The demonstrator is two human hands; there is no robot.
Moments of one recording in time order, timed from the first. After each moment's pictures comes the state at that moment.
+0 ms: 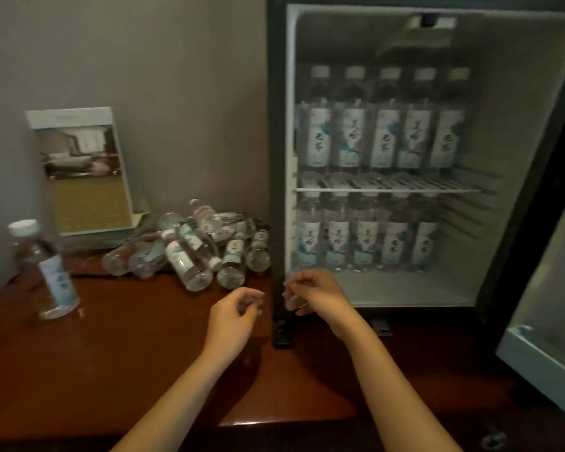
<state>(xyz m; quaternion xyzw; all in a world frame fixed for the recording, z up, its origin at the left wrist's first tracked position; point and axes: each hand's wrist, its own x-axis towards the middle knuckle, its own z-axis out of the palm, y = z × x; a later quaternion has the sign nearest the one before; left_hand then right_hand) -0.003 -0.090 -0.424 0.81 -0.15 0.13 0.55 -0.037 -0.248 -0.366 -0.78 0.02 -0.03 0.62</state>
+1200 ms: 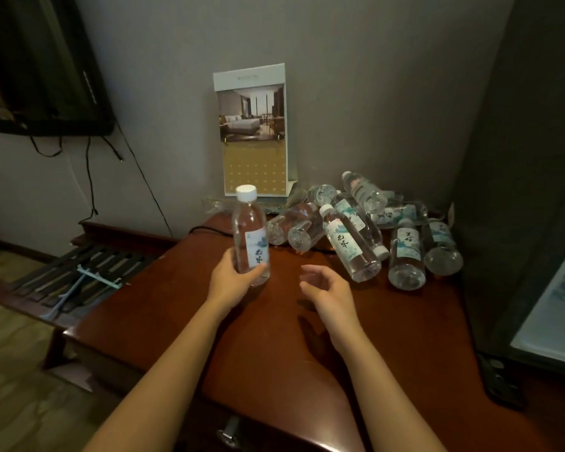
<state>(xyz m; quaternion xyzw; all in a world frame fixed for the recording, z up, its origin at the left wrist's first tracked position) 0.095 0.177 -0.446 0.81 0.12 0.18 0.54 0.059 -0.006 -0.427 -0.72 -0.06 0.00 0.69</state>
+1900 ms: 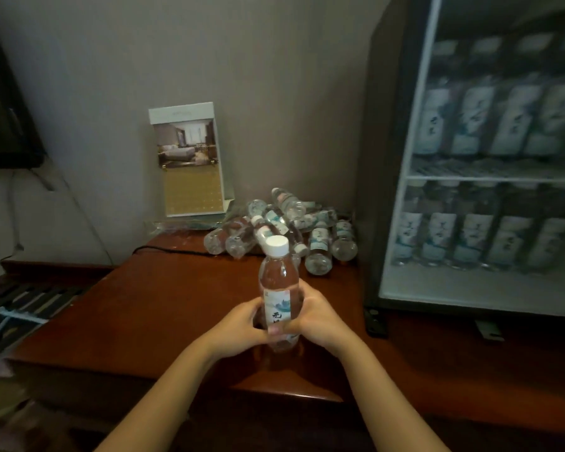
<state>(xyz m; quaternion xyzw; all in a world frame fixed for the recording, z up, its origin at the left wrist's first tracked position) -0.017 0.069 -0.420 0.83 -0.20 -0.10 0.51 -0.022 -0.102 -0.410 -0.78 -0.16 0.03 0.60</state>
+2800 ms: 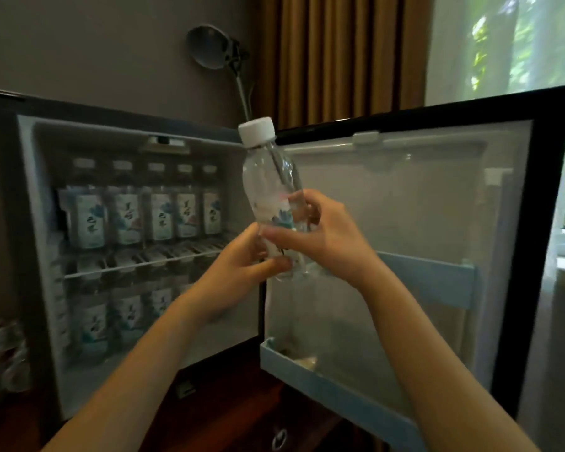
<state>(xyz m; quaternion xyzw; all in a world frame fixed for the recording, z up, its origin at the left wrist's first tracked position) -0.152 -0.295 -0.216 0.49 -0.64 -0.09 0.58 -0.288 -0.378 -0.175 -0.85 0.05 -0.43 0.32</state>
